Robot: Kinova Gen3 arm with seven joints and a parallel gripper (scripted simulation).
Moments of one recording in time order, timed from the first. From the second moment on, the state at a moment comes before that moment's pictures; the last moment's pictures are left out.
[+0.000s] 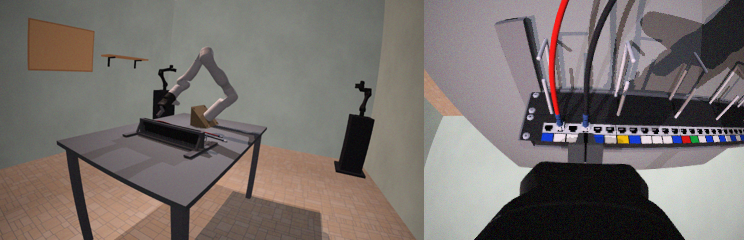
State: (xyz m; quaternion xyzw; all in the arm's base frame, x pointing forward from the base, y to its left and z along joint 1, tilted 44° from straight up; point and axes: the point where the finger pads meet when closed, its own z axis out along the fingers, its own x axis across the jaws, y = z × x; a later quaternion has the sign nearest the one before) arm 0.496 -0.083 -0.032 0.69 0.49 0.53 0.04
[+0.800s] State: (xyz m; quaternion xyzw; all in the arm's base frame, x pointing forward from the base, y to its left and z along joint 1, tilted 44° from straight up) arm 0.404 -0.132 0.017 0.69 0.49 0.53 0.04
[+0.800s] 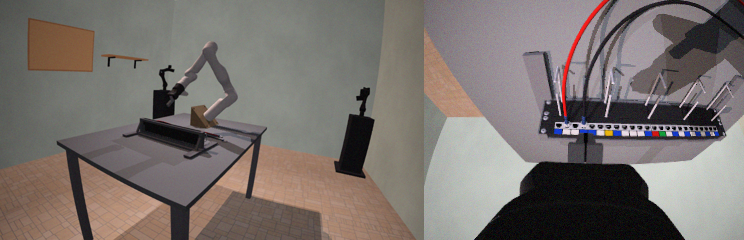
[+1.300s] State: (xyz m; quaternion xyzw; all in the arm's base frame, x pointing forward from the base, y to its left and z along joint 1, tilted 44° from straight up) arm 0.392 -0.144 0.026 0.69 0.49 0.53 0.05
